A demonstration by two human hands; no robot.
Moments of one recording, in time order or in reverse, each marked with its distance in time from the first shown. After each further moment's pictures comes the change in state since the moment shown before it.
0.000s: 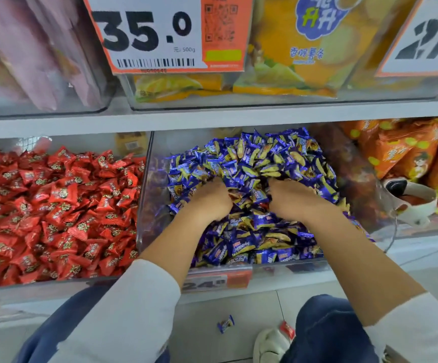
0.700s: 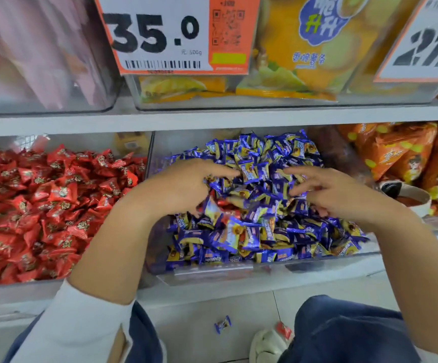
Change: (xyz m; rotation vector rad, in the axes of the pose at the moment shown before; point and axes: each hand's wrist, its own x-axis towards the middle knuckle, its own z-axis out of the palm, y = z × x) left_hand -0.064 -0.025 -0.064 -0.162 0.036 0.346; right_hand -0.056 0.038 -0.040 0.662 0.072 -0.121
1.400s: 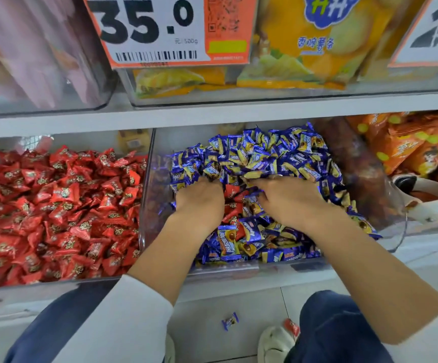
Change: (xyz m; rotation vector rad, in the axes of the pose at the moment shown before) left_hand 0.037 -0.016 0.063 0.632 0.097 -0.246; right_hand 0.040 -0.010 0.065 -0.834 0.068 -0.150
